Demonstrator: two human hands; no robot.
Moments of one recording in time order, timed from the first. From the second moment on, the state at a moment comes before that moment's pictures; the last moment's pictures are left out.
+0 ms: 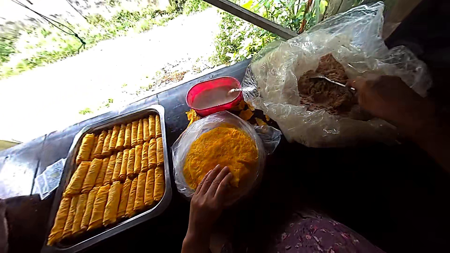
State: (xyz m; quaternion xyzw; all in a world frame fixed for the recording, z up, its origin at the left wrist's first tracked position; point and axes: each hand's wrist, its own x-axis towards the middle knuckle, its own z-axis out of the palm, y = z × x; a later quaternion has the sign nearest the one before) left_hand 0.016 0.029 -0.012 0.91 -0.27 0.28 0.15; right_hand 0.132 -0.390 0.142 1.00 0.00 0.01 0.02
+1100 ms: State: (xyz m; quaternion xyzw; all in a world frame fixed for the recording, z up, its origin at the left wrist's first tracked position) left_hand 0.010 0.019 -0.010 0.92 -0.23 0.28 0.16; right_hand 0.075 -0.424 0.130 0.97 -0.02 0.09 -0.24
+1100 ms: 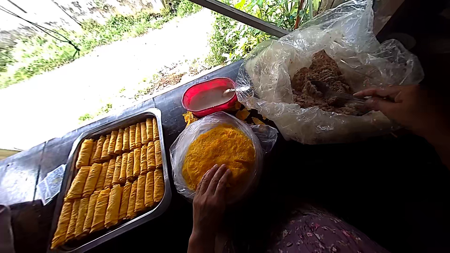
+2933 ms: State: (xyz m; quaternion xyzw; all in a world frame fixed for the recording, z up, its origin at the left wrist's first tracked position) left_hand 0.010 -0.002 -0.003 0.89 -0.15 0.36 0.22; right_hand 0.048 -0.288 0.071 0.89 0.31 0.27 -0.19
